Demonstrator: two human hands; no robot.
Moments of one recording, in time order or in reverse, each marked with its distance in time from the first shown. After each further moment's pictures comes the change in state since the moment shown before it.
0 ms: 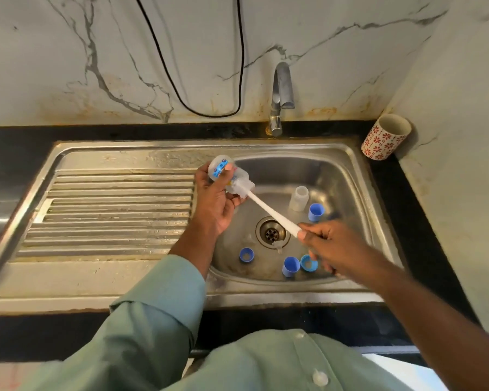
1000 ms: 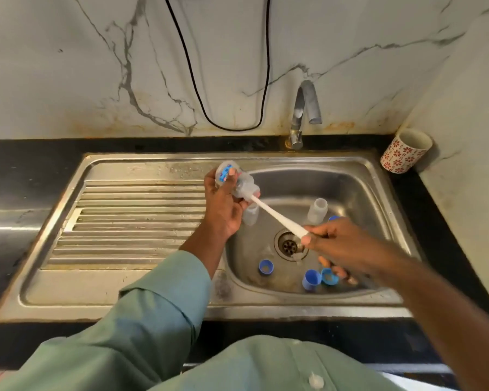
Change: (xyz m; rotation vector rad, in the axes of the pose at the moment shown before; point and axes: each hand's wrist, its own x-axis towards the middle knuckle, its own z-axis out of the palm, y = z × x) left_hand 0.008 0.035 -0.018 -0.111 -0.023 0.047; right_hand -0.007 -0.053 0.017 0.039 -0.088 -0.022
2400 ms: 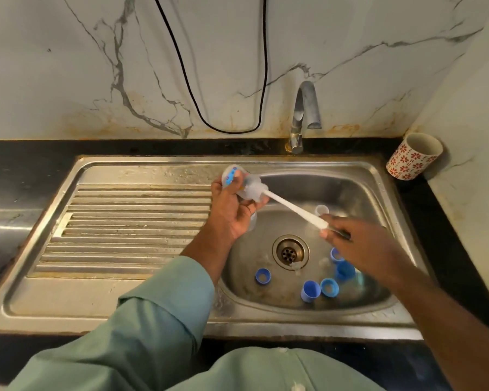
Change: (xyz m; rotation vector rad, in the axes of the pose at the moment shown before) left_hand 0.022 -0.017 0.022 -0.080 0.091 -0.182; right_hand 0.050 0.047 -0.041 -0.458 0.291 -0.132
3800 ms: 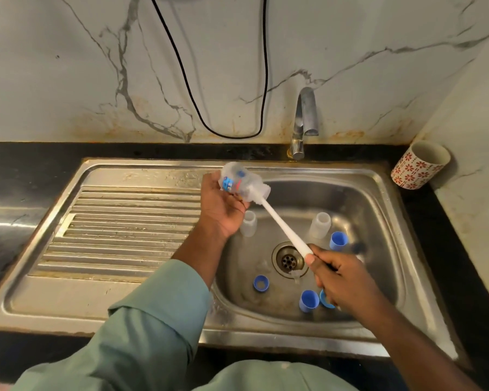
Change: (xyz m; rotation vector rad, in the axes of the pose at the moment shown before) left_hand -0.002 0.012 0.010 -0.090 -0.032 0.012; right_hand -0.022 -0.003 0.034 0.498 -0.019 0.006
